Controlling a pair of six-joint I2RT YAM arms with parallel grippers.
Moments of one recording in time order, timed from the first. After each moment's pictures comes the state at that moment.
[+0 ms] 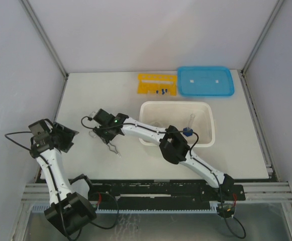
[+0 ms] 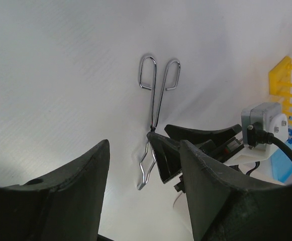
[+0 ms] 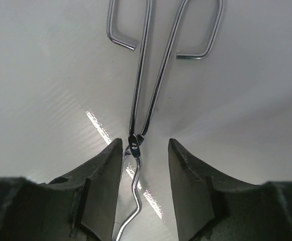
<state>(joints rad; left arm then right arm) 0.57 0.86 0.78 -0.82 0.27 -0.64 1.08 2.62 2.43 -0.77 -0.05 0.15</state>
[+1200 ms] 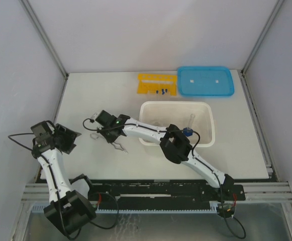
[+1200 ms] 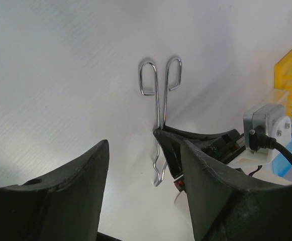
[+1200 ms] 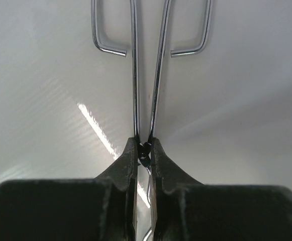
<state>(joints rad) 0.57 0.86 0.73 -0.79 0.30 -0.64 1.09 2.58 2.32 -0.70 -0.05 0.12</state>
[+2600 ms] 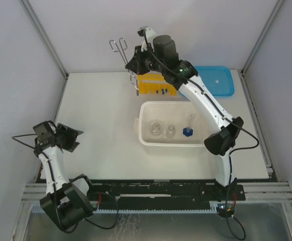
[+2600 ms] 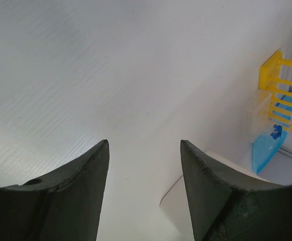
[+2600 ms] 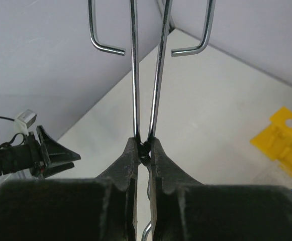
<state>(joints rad) 0.58 0.93 0.67 -0.67 0.37 -0.72 0.66 2.03 2.35 -0.59 -0.27 0.30</state>
